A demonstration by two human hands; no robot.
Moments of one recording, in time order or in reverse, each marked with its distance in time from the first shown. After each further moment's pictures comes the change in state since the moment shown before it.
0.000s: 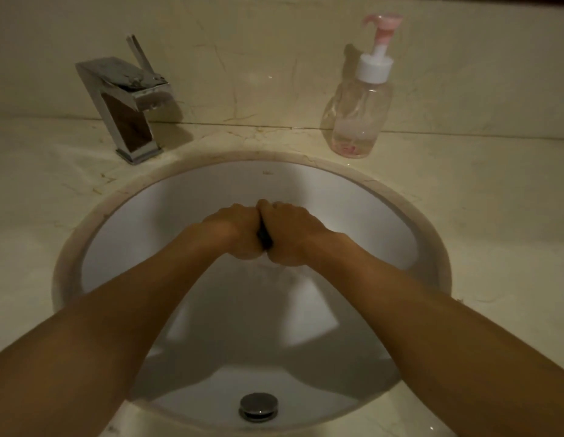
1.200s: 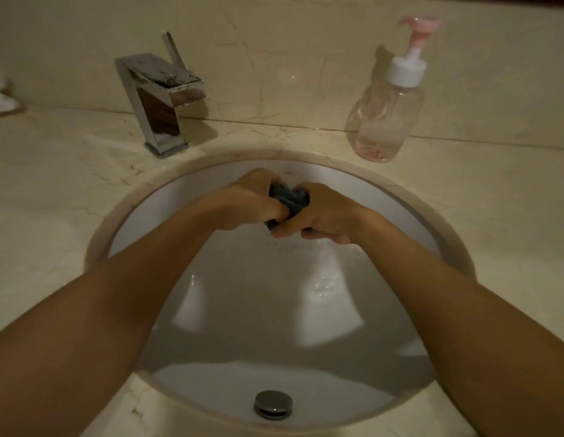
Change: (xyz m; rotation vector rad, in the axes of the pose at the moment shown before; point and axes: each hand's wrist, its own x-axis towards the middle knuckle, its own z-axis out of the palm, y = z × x) left_hand -0.009 -0.025 -0.028 -0.788 0.188 0.097; right_hand 0.015 0.028 -0.023 0.901 -0.144 0.110
